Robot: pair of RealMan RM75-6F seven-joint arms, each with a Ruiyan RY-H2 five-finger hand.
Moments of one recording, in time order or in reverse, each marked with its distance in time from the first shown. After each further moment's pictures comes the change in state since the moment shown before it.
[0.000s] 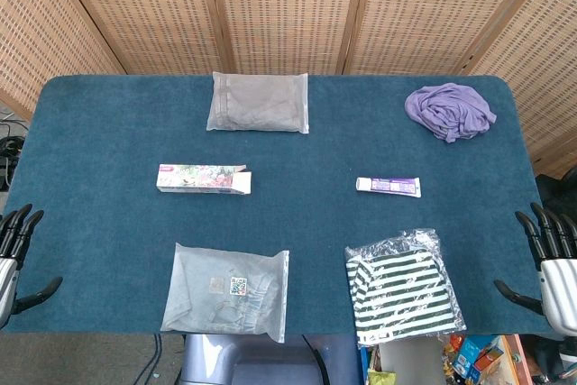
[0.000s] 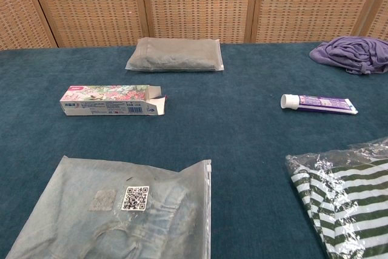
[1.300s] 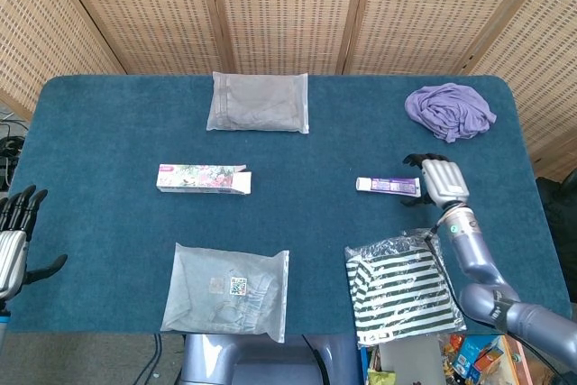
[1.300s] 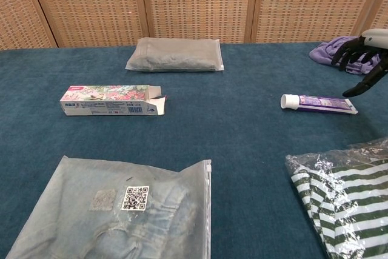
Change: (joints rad) left arm -0.105 -0.053 -0.096 0.015 -0.249 -0.148 0.072; right arm 0.659 -0.459 0.197 0.553 0.641 -0.796 -0.058
